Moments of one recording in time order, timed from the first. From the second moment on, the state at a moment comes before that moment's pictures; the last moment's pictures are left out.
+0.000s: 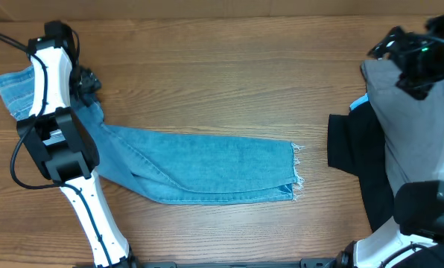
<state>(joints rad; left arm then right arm) 0.28 2.47 2.24 -1.20 -0.29 -0.36 -0.26 1.86 2.05 -1.40 -0.30 0.43</state>
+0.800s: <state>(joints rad) 0.25 2.47 2.21 -1.19 -0.32 -0.32 -0.14 1.87 1.82 -1.36 -0.29 0.51</state>
